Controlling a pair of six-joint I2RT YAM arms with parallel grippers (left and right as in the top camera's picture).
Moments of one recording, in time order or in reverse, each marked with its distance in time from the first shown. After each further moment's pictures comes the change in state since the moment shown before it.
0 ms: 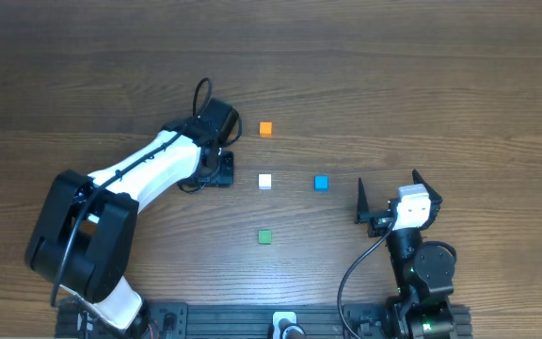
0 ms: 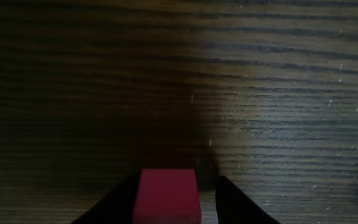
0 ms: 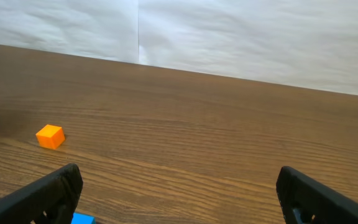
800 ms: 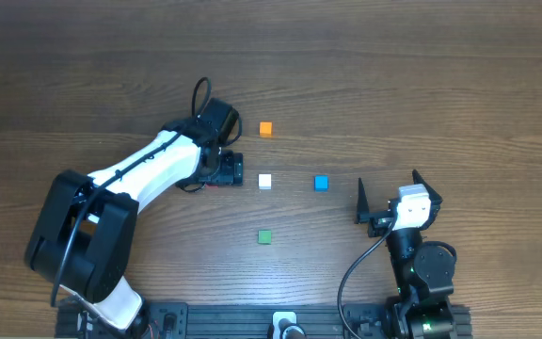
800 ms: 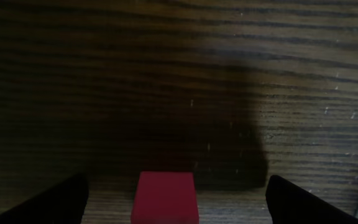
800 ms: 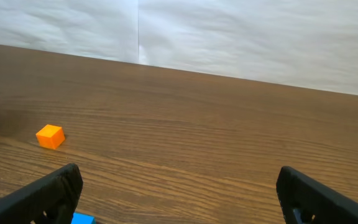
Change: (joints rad) left arm 0.000 0.000 0.000 0.009 0.000 -0.019; right arm 0.000 0.000 0.000 -0.001 0.000 0.000
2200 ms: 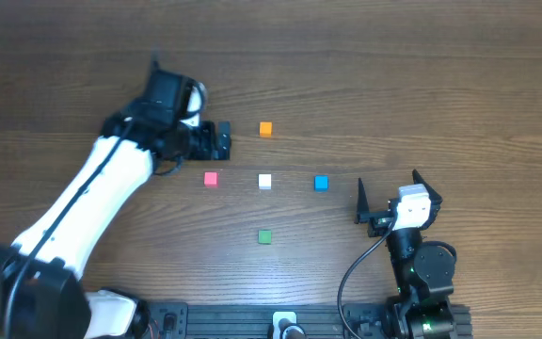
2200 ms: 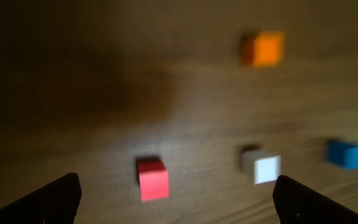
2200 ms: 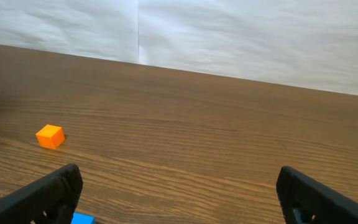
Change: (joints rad) left arm 0.109 -0.245 0.068 -0.068 0.146 0.132; right arm 0.000 0.000 0.000 0.000 0.000 0.000
